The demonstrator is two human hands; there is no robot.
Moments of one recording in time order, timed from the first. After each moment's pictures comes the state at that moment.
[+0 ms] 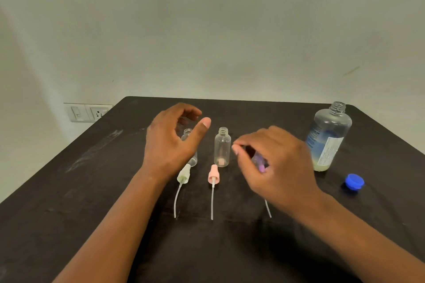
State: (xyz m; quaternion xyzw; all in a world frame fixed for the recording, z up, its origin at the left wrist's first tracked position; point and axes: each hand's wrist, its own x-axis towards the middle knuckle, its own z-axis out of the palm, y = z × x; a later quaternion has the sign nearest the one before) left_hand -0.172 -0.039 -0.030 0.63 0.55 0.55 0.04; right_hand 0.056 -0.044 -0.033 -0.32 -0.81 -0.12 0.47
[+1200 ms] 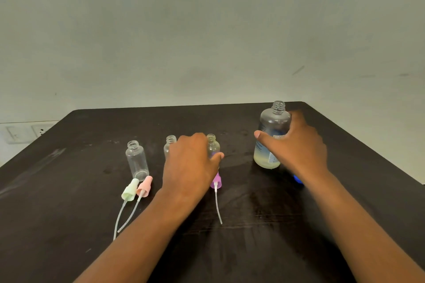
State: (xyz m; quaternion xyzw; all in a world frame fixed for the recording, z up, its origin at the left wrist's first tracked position) left_hand -0.045 -0.021 -0.030 0.68 0.67 0.30 -0.02; right_hand 0.169 0.006 -0.016 -0.72 -0.59 0.05 0.36
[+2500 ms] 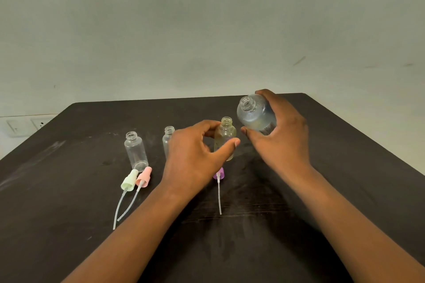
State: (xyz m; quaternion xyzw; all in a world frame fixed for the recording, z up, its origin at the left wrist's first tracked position) left_hand -0.040 -0.039 -0.034 0.68 0.51 0.51 0.11; right_hand 0.145 0.000 -0.030 -0.51 -0.67 -0.03 0.54
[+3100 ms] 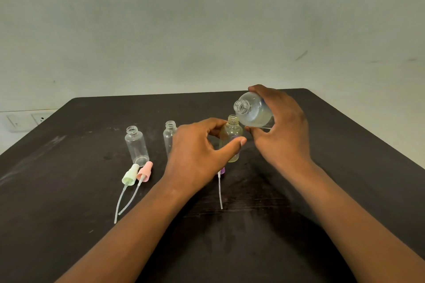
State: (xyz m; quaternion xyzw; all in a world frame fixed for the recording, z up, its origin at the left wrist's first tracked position) left_hand -0.039 -0.043 -0.033 0.70 0.50 0.50 0.13; right_hand 0.147 0.006 -0.035 -0.47 -0.71 -0.09 0.51
